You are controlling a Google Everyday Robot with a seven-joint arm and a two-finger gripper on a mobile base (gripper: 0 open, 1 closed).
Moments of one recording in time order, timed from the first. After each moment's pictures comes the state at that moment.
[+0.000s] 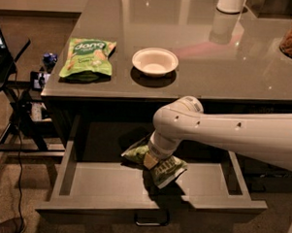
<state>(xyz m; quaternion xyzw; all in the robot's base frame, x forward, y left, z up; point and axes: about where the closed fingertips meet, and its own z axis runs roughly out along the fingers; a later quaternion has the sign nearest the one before) 0.538 -0.048 0.600 -0.43 0.90 0.05 0.11</state>
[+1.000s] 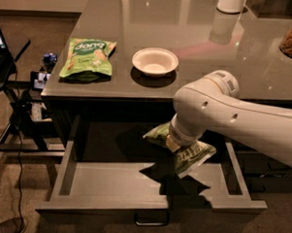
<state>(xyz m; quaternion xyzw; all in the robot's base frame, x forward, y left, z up) 0.528 -0.113 0.706 -0.35 0.92 -0.03 0.15</state>
